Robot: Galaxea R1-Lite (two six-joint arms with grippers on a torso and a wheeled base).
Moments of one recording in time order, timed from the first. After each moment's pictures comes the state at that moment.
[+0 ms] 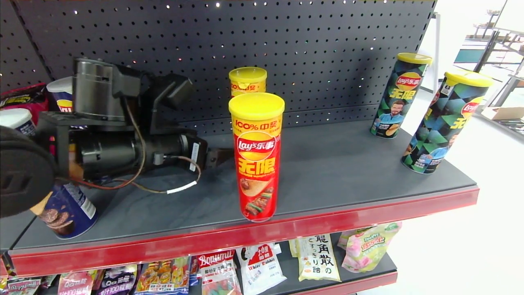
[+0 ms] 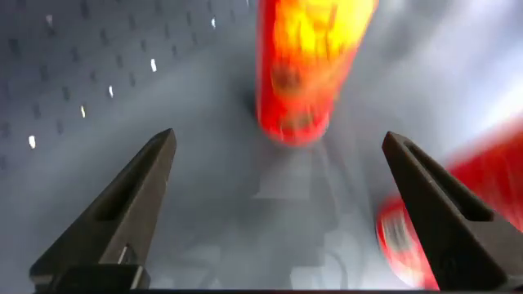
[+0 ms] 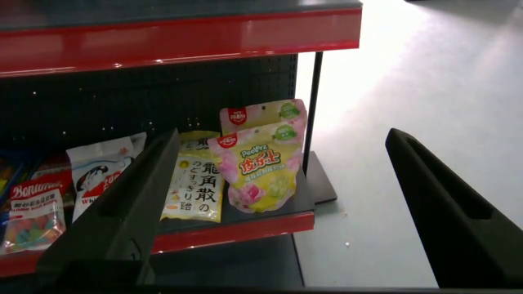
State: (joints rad) left arm -0.49 1.59 -1.02 -0.18 -0.07 0.08; right arm 0.00 0.00 0.00 0.00 0.00 -0.01
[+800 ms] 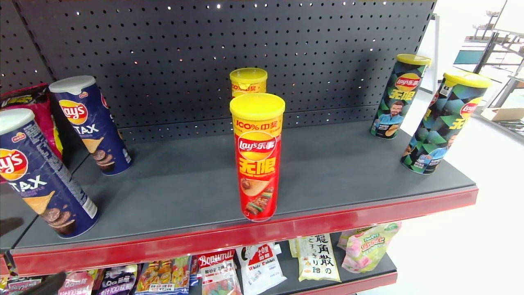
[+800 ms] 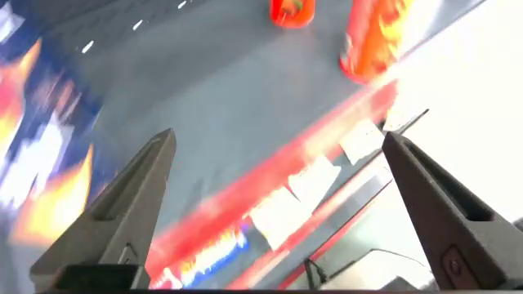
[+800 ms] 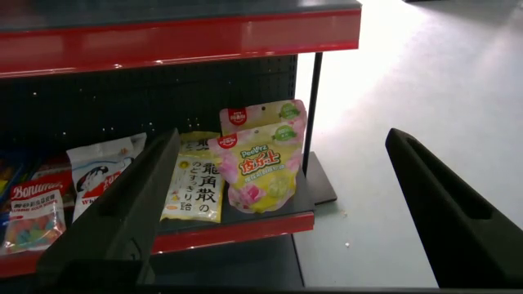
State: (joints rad) left arm -0.38 0.62 -0.59 0.22 -0.10 0.08; right arm 0.00 0.00 0.00 0.00 0.00 -0.01
